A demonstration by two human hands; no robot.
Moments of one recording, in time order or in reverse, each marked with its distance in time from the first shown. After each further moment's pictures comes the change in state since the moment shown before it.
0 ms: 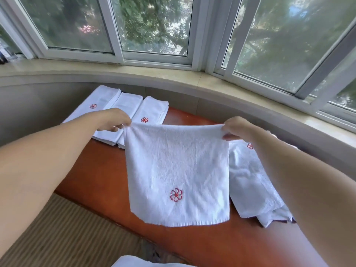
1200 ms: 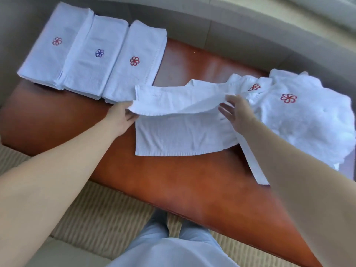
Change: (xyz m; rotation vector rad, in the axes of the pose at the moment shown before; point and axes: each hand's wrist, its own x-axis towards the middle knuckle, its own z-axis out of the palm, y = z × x) left_hand 0.105 -0.114 0.157 -1.177 0.067 -0.286; right_hand 0.082 0.073 0.165 1.293 -0.011 0.267
